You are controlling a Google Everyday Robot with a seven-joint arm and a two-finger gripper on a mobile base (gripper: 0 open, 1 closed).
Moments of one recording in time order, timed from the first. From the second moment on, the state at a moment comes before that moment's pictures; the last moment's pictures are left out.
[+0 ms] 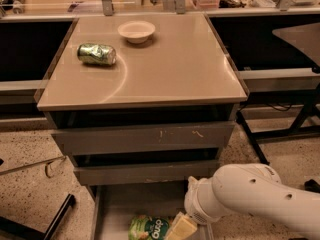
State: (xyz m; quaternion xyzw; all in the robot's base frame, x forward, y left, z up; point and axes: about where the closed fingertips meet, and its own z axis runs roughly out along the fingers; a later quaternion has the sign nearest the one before) arm 0.361 -0.058 0.601 -0.51 0.82 0.15 0.18
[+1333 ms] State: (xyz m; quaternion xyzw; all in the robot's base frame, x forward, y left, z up) arm 0.379 -0.034 0.456 -0.46 0.83 0.23 0.24
